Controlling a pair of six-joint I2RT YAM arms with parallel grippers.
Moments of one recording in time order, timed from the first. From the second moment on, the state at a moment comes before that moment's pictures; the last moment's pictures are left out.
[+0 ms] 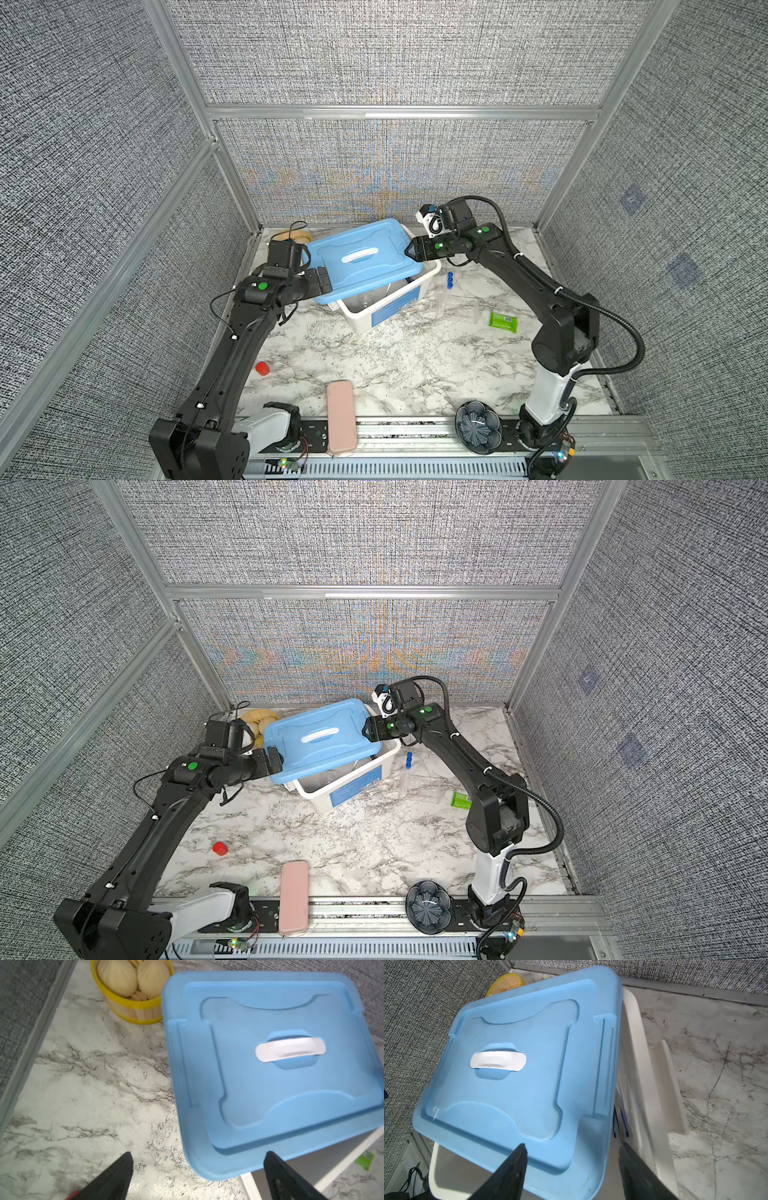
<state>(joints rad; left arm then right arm) -0.19 1.19 1.21 -0.92 0.00 -0.44 0.48 1.87 1.80 -0.74 -0.29 0.20</state>
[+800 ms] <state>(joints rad) -0.09 1.39 1.20 -0.70 0.37 -0.50 0.45 1.99 1.88 -0.76 -0.31 0.25</state>
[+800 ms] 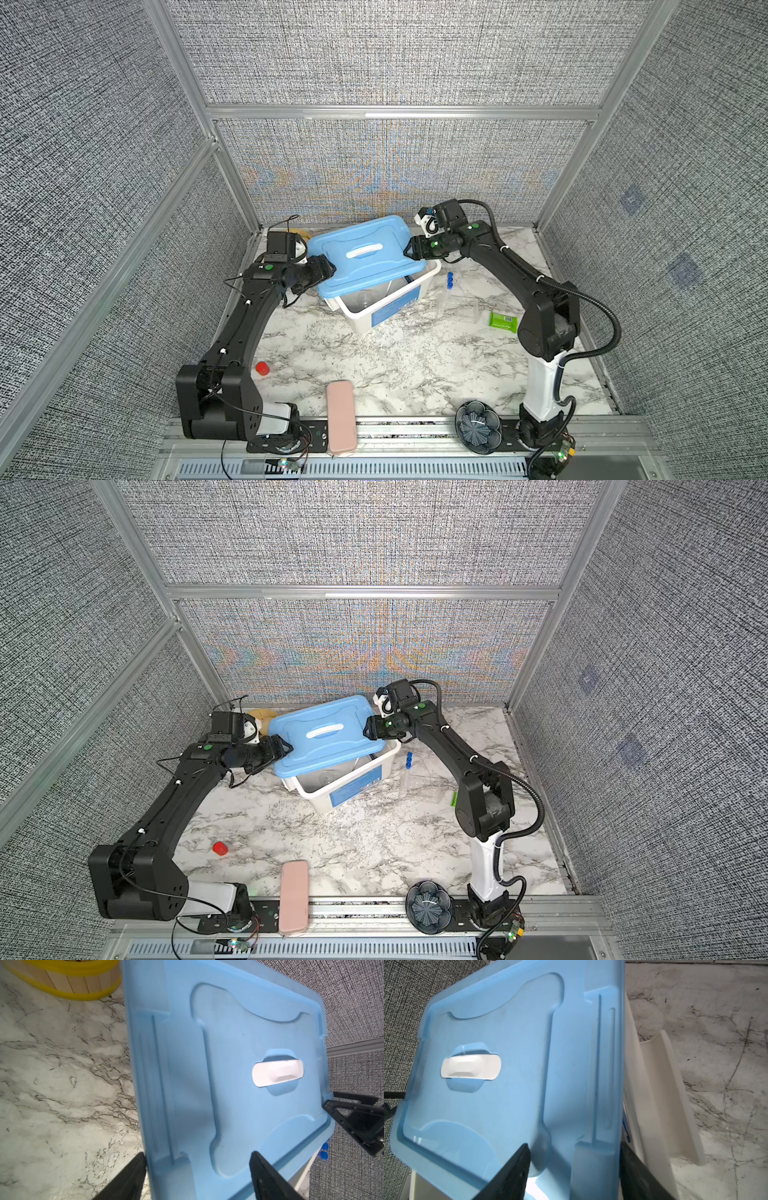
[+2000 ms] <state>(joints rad) -0.24 1.22 1.25 -0.80 0.22 -0.53 0.39 1.91 1.83 -0.75 -0.37 0.16</state>
